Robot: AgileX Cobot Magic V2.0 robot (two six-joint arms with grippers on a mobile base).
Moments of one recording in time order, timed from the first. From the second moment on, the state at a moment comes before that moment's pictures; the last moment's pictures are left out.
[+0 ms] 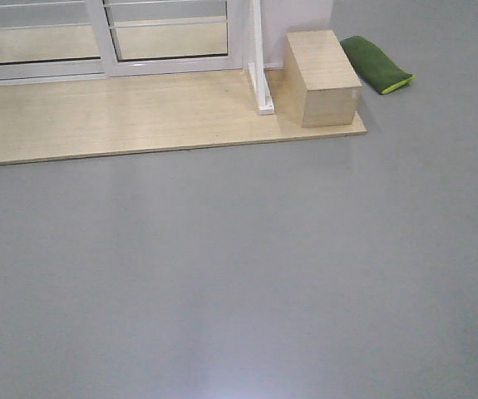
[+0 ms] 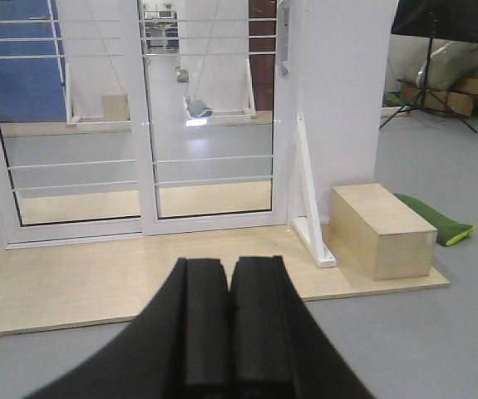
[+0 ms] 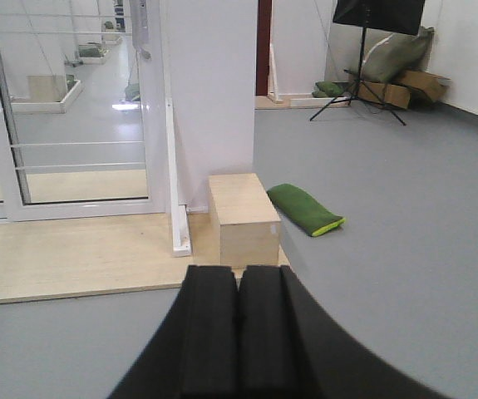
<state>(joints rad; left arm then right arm) -0.03 -0.01 0.03 0.00 0.10 -0.01 -0.05 -0.01 0.03 -0.07 0.15 0.06</state>
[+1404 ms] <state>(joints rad) -0.03 -0.01 0.03 0.00 0.10 -0.01 -0.05 -0.01 0.03 -0.07 0.15 0.06</state>
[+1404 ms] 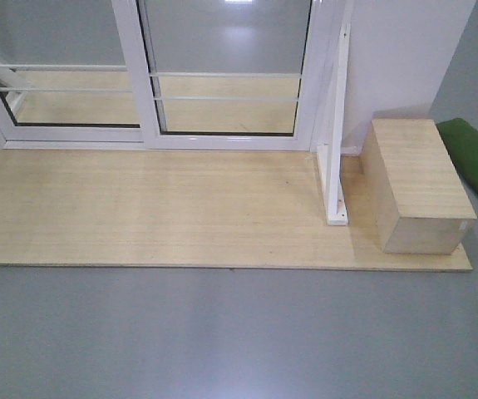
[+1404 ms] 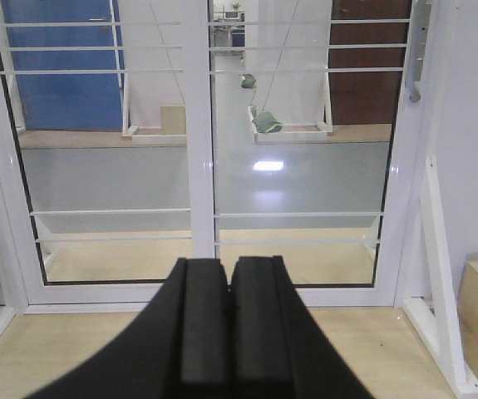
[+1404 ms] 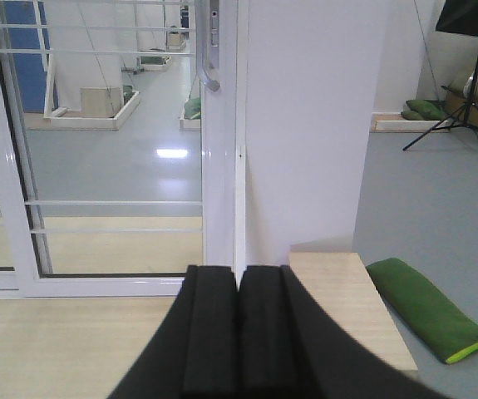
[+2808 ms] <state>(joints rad) -0.03 -0.01 0.03 0.00 0.10 -0.01 -0.05 -0.01 0.03 -0.07 0.15 0.06</state>
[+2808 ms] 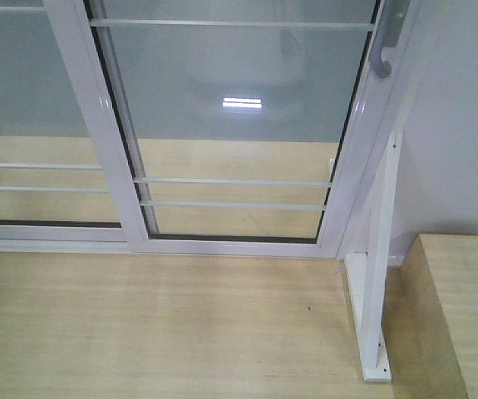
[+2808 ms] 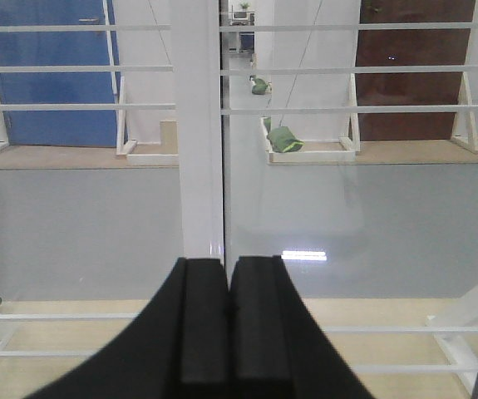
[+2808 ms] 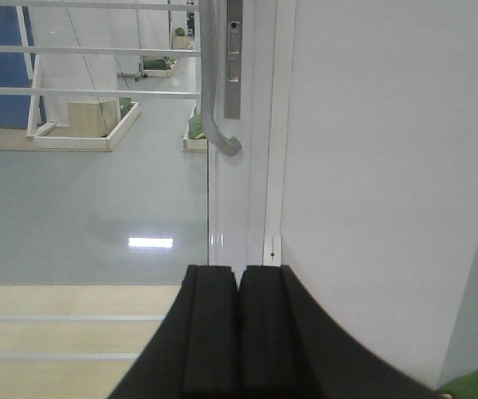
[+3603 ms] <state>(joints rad) -0.03 -0.01 0.03 0.00 0.10 -0.01 -0.05 -0.01 0.03 -0.07 0.15 0.06</state>
